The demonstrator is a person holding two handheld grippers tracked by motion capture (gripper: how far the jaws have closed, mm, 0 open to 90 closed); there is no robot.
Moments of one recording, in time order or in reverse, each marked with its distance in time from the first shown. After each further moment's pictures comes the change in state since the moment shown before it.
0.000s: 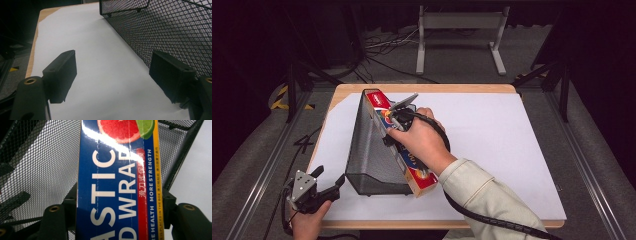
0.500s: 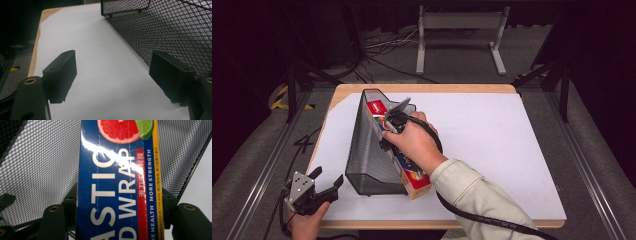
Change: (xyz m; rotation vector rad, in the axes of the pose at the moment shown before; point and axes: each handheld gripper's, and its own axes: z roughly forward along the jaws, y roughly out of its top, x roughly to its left) left arm 0.002 -0.003 -0.005 -0.004 0.006 -0.007; right arm 0.003 0.002 0.027 0.082 -0.024 0.024
